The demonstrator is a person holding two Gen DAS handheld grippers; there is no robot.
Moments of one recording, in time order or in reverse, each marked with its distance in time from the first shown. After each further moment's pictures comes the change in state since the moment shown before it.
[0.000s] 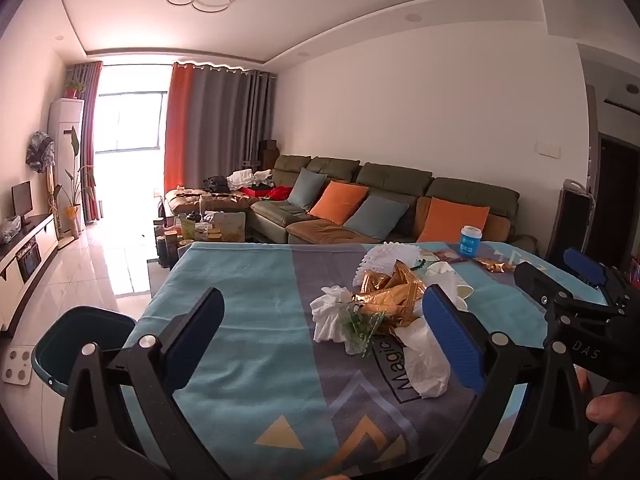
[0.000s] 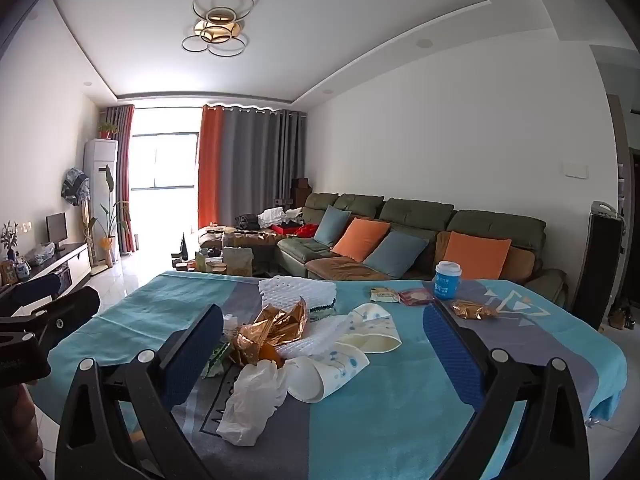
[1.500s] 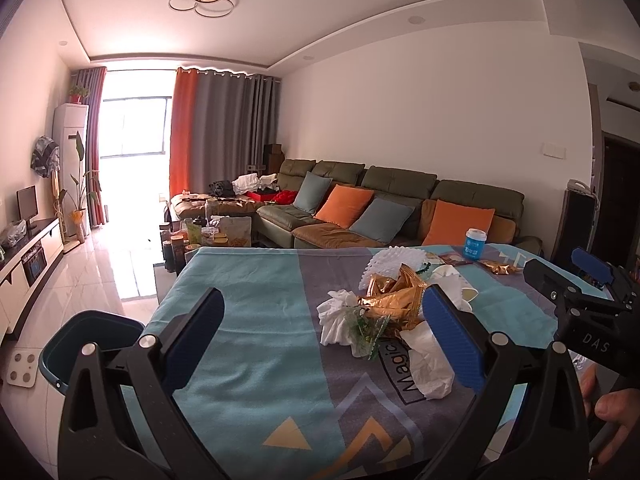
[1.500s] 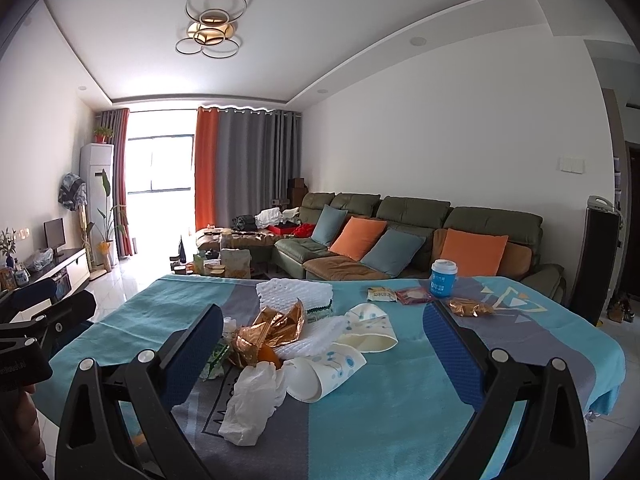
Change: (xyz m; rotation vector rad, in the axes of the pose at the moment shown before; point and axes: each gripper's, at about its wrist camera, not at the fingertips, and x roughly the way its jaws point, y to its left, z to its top) left arm -0.003 0.003 0.001 0.016 0.000 0.030; right arm -0.006 -0.003 0.006 0.024 -0.004 -0.008
